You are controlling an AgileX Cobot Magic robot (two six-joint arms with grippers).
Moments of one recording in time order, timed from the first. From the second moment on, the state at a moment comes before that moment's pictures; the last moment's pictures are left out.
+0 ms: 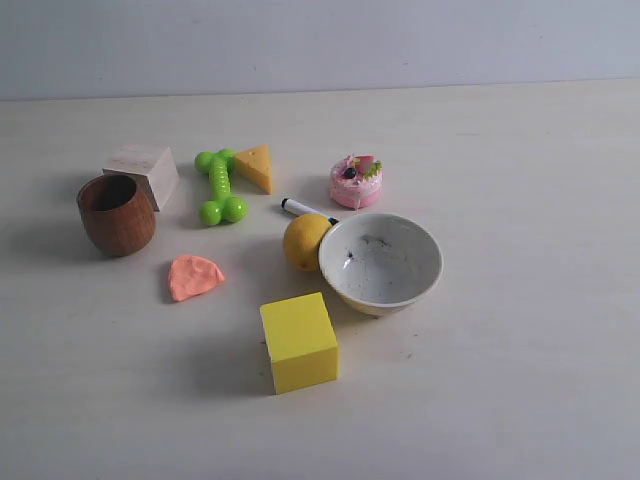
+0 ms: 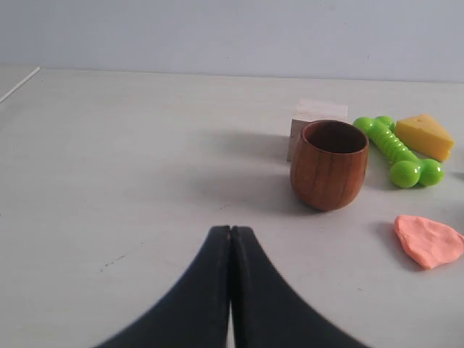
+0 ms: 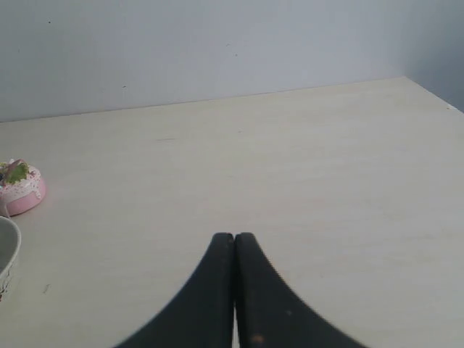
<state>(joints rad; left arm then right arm) -0.02 0.01 0.00 0.07 0.37 -0.08 -0.06 0.01 0.00 -0.02 0.34 0.08</state>
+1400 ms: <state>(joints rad) -0.02 0.01 0.00 0.07 -0.10 -0.09 -0.06 0.01 0.00 -0.02 0.34 0.08</state>
